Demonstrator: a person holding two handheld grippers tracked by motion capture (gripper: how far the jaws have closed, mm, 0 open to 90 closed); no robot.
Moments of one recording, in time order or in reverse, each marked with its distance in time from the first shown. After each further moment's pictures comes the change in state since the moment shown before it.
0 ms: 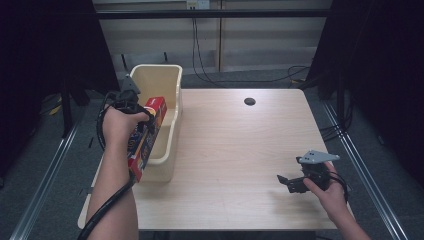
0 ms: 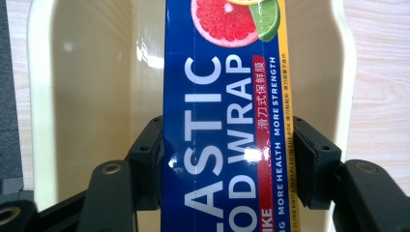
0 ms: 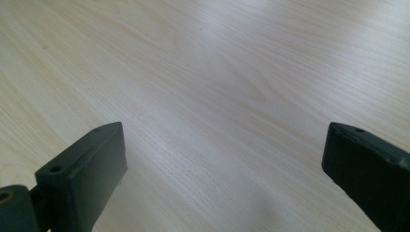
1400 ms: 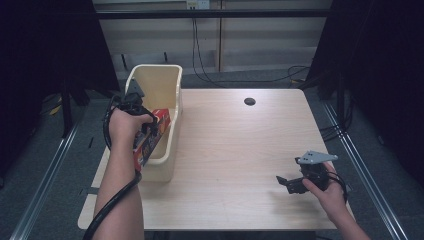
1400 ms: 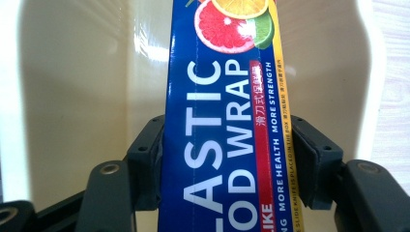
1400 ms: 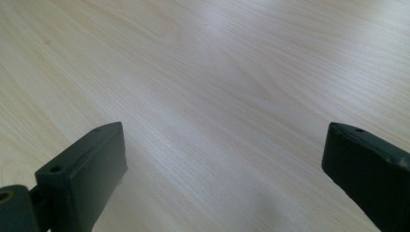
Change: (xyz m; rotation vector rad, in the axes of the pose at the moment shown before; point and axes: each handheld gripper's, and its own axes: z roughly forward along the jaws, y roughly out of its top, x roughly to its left) left arm -0.003 0.006 0.019 0.034 0.027 -0.015; right arm 0.001 0.000 0.002 0.008 0.010 -0.009
